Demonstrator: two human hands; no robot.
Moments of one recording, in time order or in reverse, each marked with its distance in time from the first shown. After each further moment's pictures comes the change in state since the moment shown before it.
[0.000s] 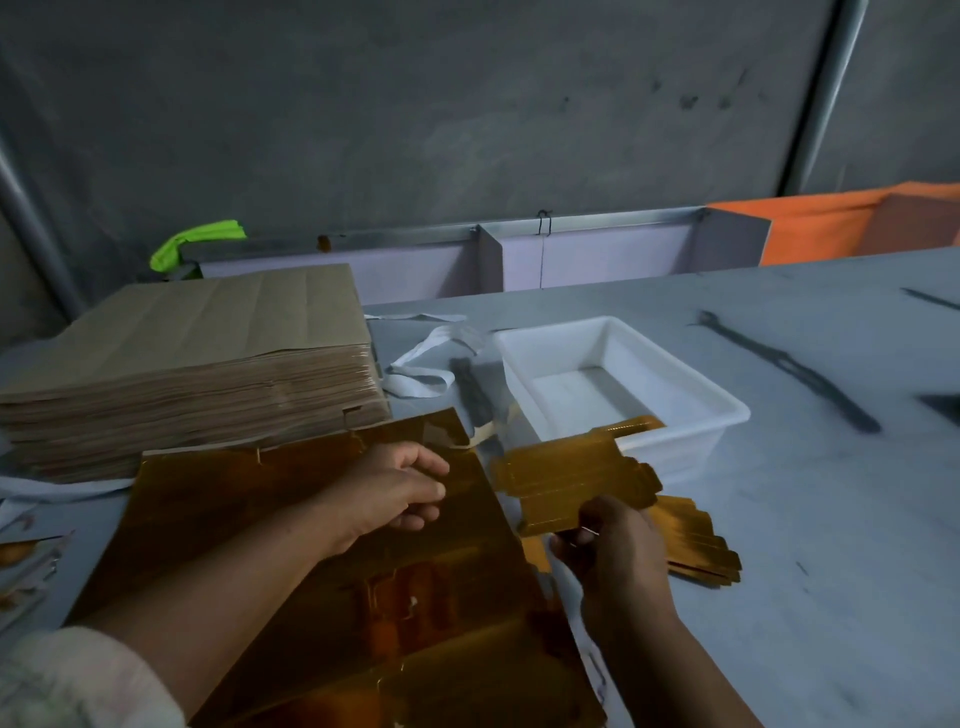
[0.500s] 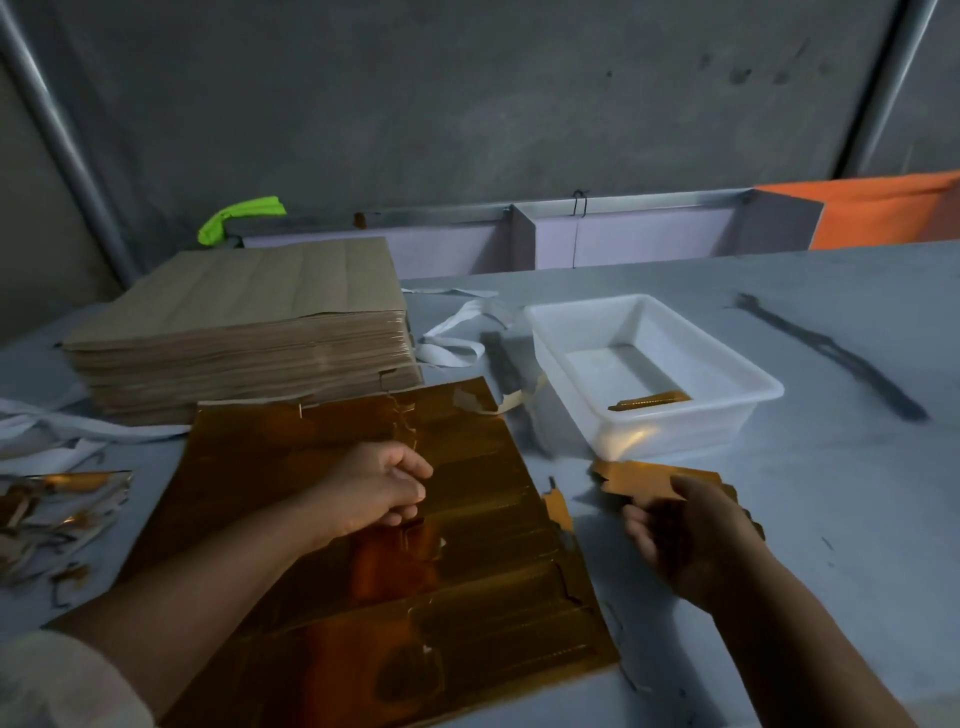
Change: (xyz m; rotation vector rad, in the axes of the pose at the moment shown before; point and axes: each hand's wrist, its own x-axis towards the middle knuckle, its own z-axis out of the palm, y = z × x) left_hand -0.042 -0.038 -0.010 0.097 0.077 -0.045; right_hand 0.006 -0.032 -0.045 -0.064 -0.019 0.317
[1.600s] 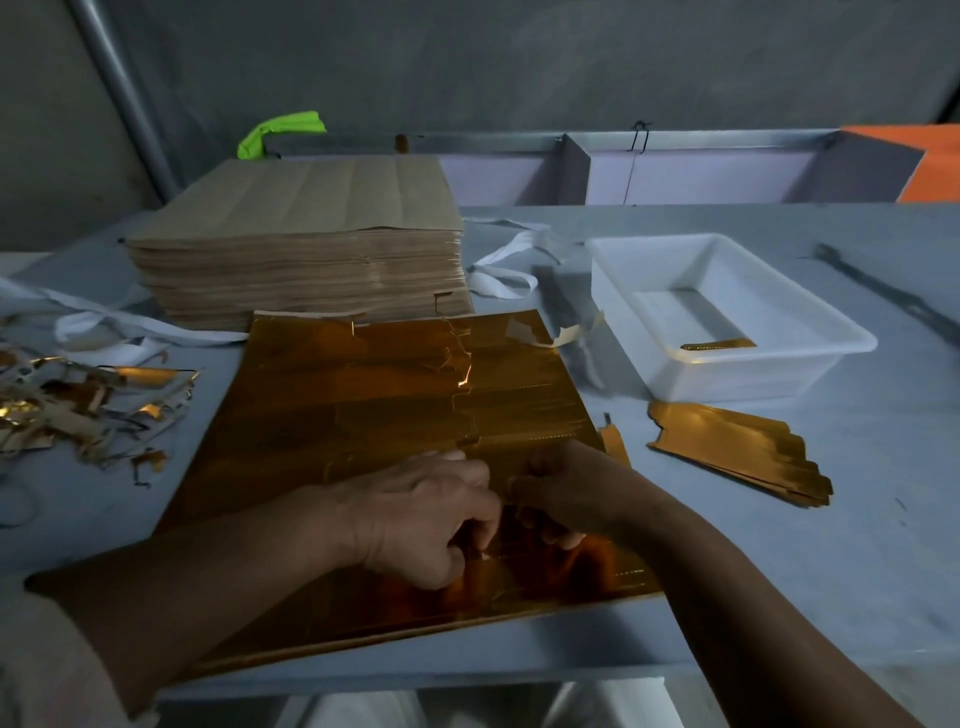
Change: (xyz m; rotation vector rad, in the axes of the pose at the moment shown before) left_hand -0.064 -0.018 0.021 0.868 -0.386 0.417; right_hand -0.026 0.068 0.098 -1.425 -0.479 -0.276
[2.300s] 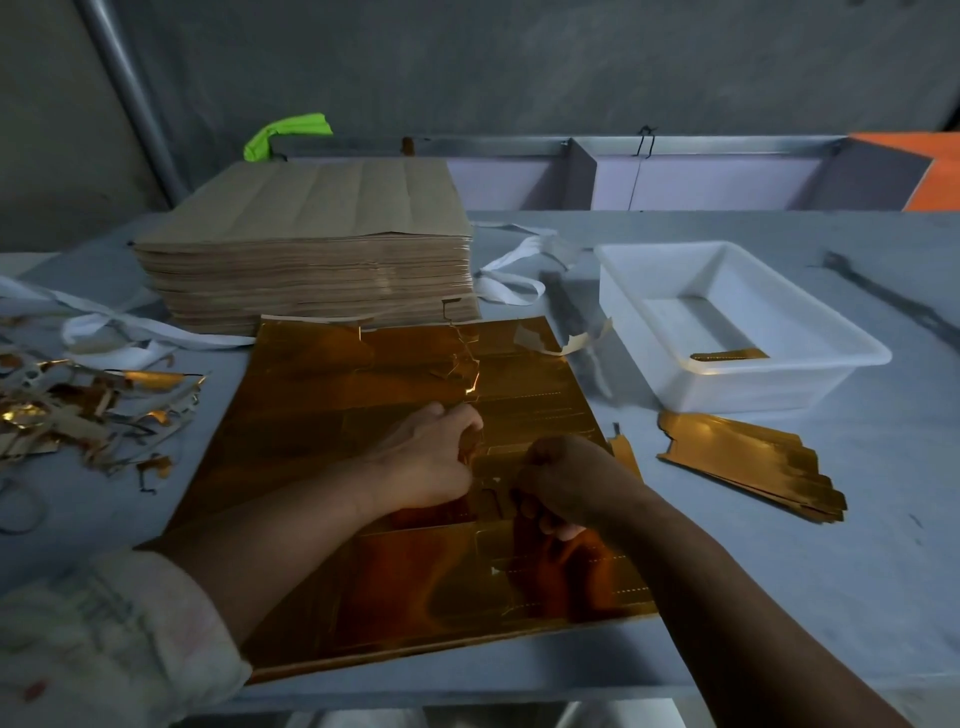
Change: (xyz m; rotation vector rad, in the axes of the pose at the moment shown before) left_hand 0.045 -0.045 0.003 -0.316 0.278 -0.506; right_hand 0.020 -0.008 0.002 0.093 0.094 0.071
